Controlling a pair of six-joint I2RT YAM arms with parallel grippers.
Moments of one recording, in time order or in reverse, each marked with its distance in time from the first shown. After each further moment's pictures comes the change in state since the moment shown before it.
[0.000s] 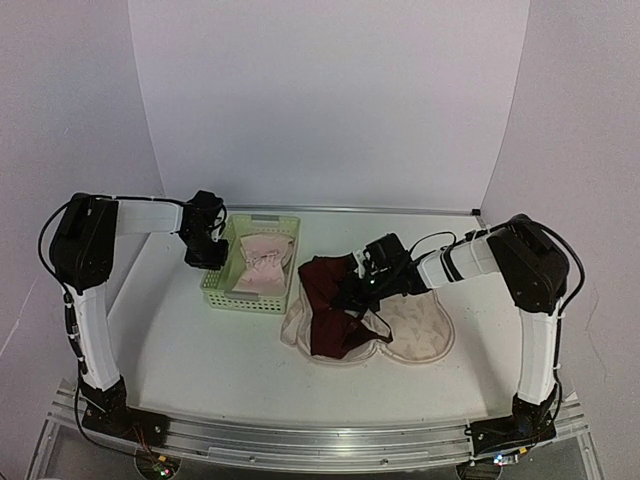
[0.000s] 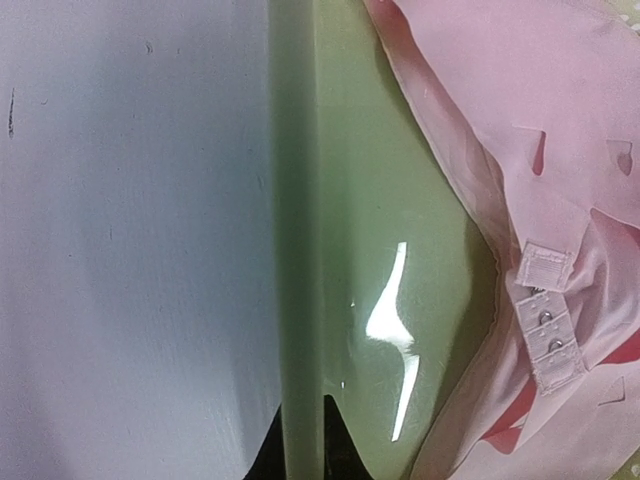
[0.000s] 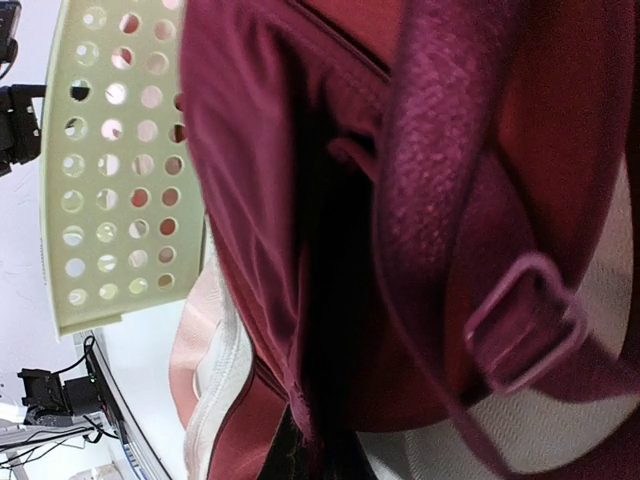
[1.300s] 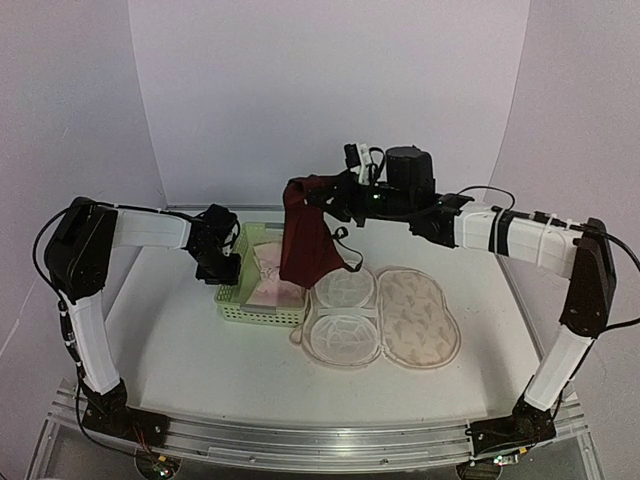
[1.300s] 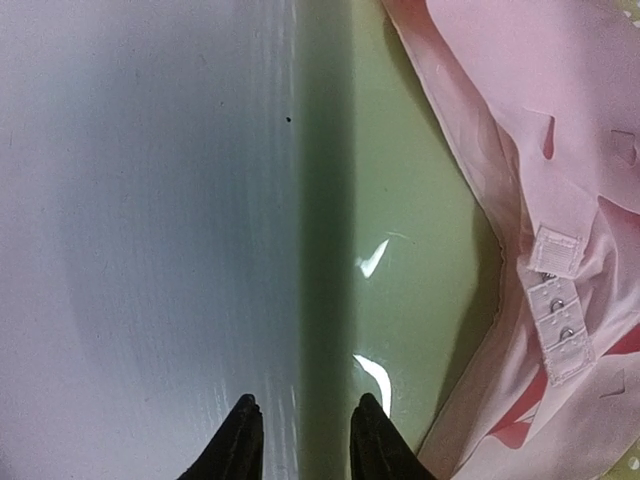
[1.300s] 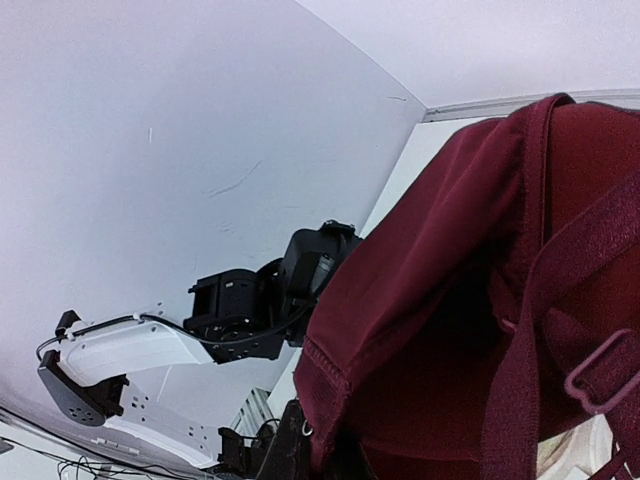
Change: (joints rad) left arm -0.120 -0.080 -0.149 0.071 0.008 -0.143; right arm 0.080 -0.325 0.250 0.057 0.070 0.099
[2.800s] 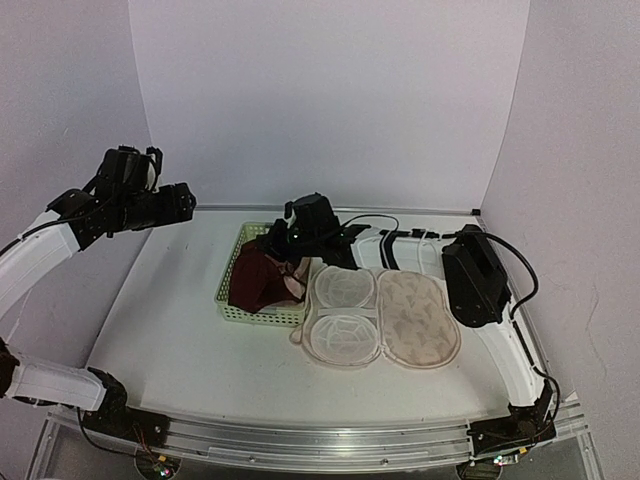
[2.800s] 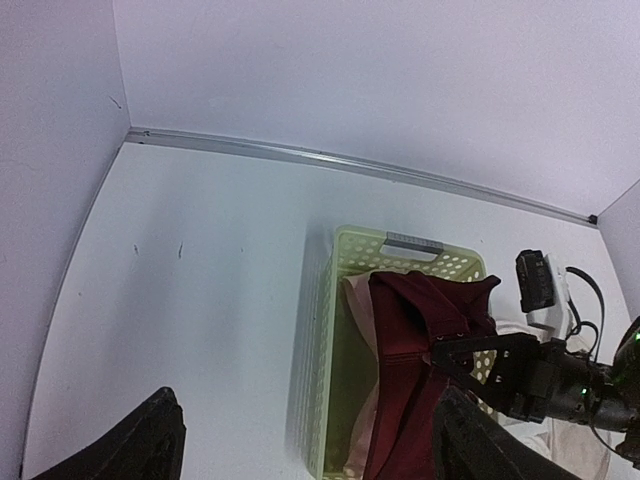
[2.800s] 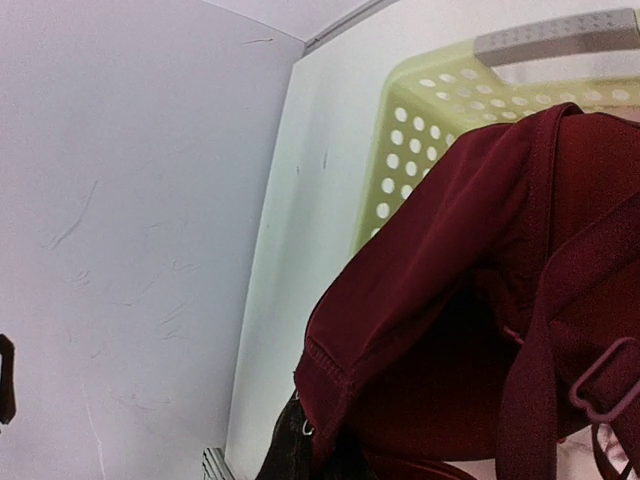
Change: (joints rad) left arm -0.002 -0.761 -0.074 -0.064 -0.235 -0.044; right arm 0.124 0.643 0.529 -0.082 0.203 0.211
